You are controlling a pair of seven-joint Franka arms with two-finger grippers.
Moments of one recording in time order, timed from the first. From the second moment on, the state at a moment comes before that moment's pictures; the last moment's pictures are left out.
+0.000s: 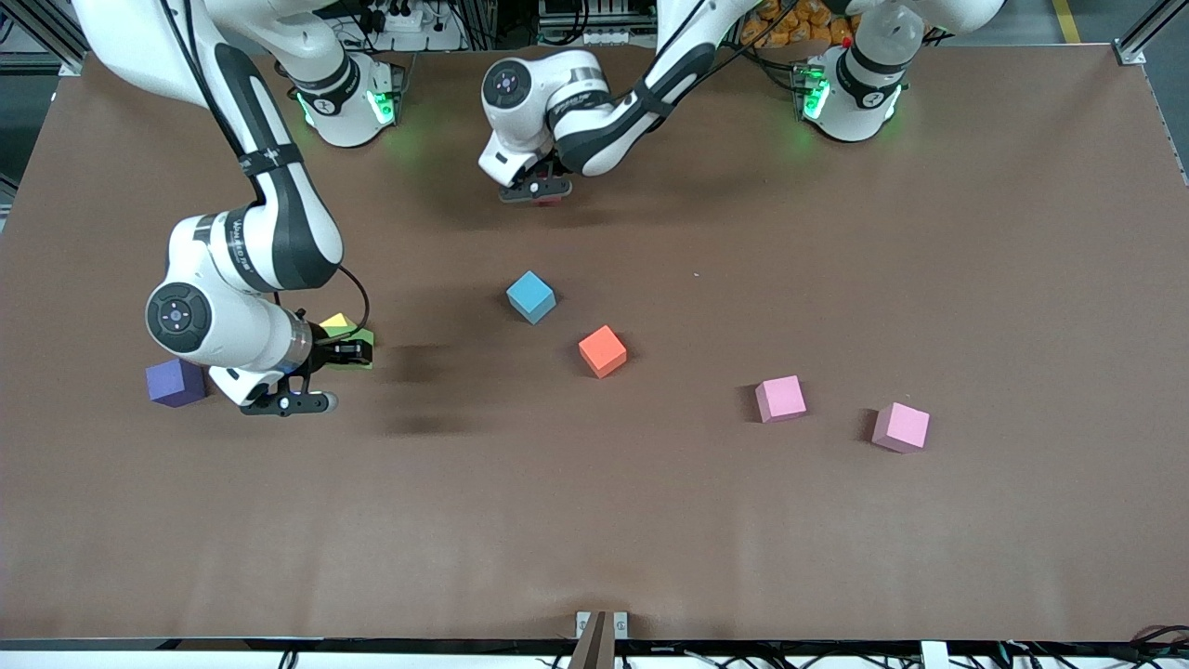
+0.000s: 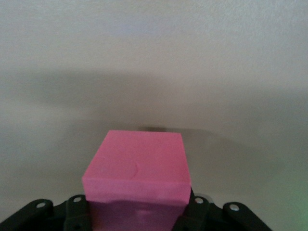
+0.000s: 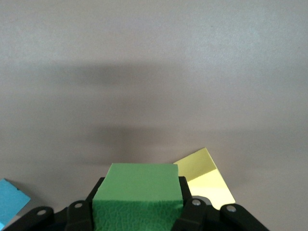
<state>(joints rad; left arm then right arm) -0.86 0.77 -0.43 -1.59 0.07 2.21 -1.38 0.28 0.38 -0.11 -1.82 0.14 2.03 0.08</state>
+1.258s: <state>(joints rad) -0.94 0.82 -0.43 -1.55 0.08 2.20 -1.26 0.26 0.20 -0.11 -1.87 0.14 1.83 0.14</state>
